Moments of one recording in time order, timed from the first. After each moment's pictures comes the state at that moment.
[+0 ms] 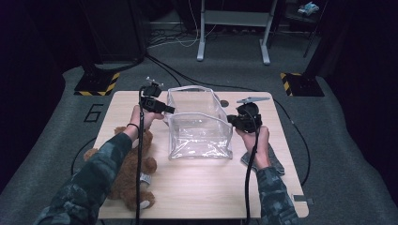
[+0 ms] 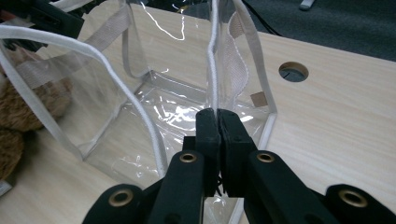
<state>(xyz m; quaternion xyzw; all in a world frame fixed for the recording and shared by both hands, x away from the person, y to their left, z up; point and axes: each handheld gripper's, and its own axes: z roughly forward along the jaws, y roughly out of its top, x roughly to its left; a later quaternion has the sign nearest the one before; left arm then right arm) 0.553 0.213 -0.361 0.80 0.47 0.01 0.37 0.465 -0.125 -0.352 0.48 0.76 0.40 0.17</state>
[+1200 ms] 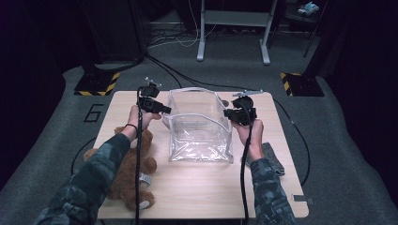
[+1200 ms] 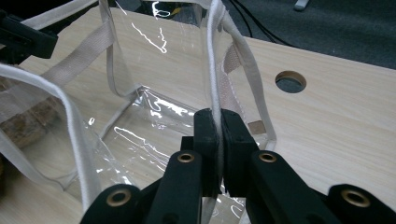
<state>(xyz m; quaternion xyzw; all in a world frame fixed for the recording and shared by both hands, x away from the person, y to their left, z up) 0.553 0.219 -0.361 0.80 0.48 0.03 0.35 0.497 -0.115 -0.356 0.48 0.76 0.40 0.18</state>
